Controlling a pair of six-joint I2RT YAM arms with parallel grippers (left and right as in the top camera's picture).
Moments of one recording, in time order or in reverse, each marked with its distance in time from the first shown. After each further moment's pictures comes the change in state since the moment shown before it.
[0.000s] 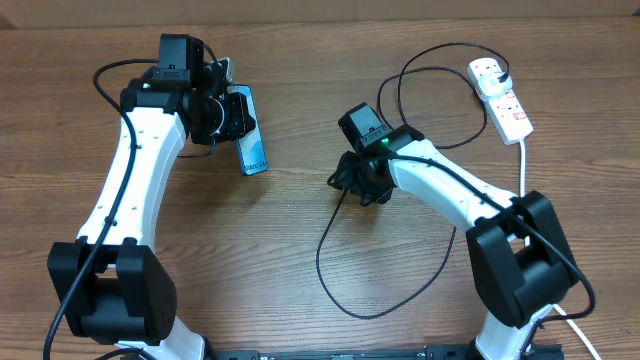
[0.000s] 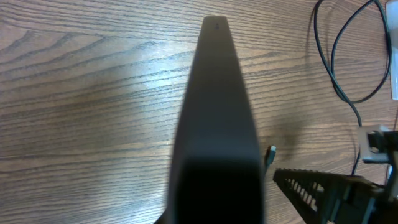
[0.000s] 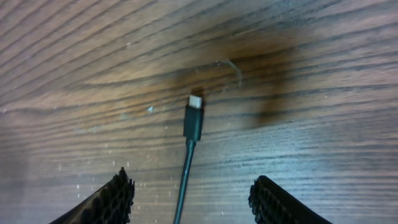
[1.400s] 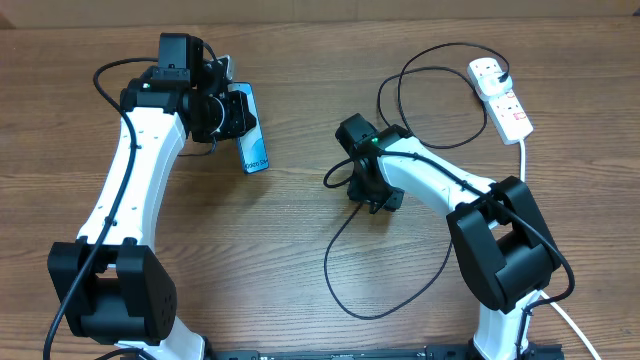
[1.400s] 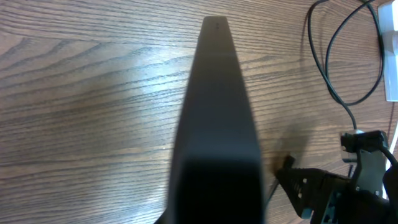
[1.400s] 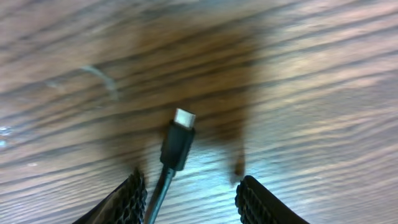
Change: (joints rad) left arm 0.000 0.000 0.000 0.017 0.012 -0.001; right arm 0.005 0.090 0.029 -0.141 0.173 0.030
